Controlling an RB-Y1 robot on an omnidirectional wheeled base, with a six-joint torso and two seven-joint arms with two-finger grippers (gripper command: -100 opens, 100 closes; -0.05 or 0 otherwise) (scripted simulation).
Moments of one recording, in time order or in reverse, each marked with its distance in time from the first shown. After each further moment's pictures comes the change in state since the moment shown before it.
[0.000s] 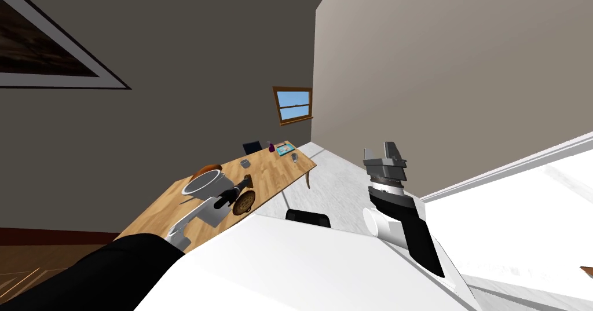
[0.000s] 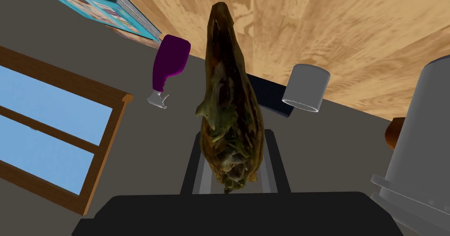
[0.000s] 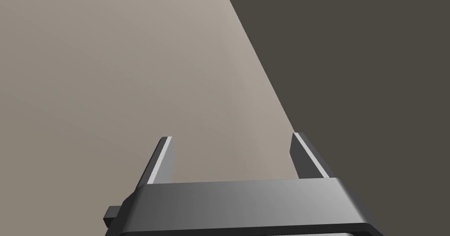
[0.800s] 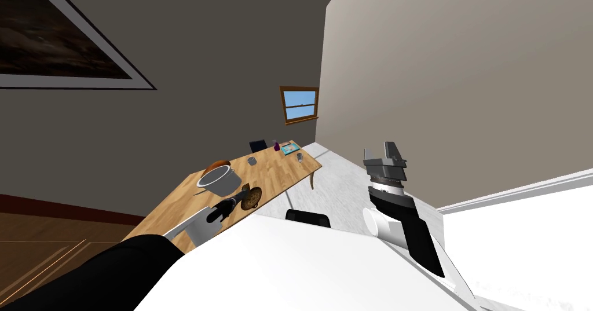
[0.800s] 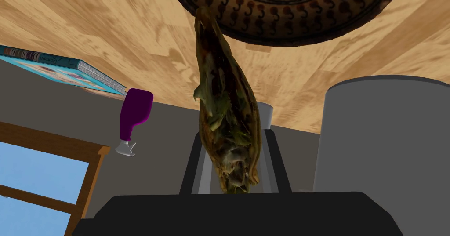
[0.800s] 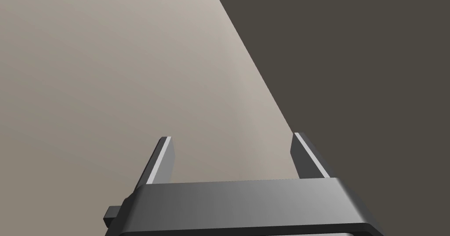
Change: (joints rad) left arm 0.154 0.107 -0.082 -0.072 0.025 0.055 -0.018; right arm 0.000 0.000 0.000 0.000 0.000 0.000 0.000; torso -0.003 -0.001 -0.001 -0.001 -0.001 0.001
